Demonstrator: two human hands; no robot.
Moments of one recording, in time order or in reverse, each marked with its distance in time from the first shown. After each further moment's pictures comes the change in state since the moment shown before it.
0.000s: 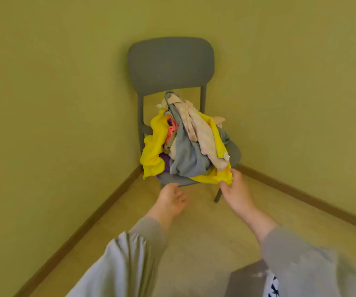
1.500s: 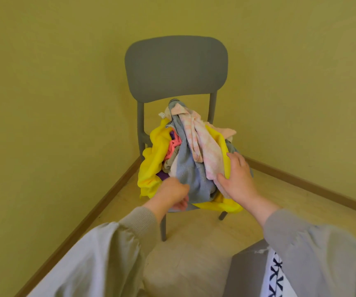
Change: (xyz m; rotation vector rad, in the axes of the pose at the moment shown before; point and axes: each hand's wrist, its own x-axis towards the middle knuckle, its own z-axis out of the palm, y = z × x) left_hand -0.041 0.008 -0.020 1.382 0.011 0.167; right_hand -0.020 0.002 0.002 -0.334 0.034 -0.135
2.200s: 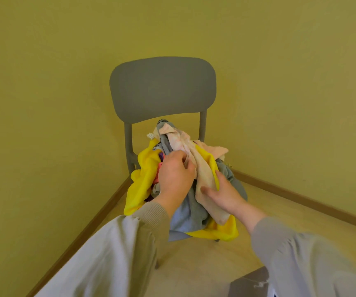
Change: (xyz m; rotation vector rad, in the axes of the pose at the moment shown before) left_hand 0.031 0.084 -0.006 0.068 0.691 0.682; right_hand 0.044 -0.001 0.001 0.292 -0.244 0.204
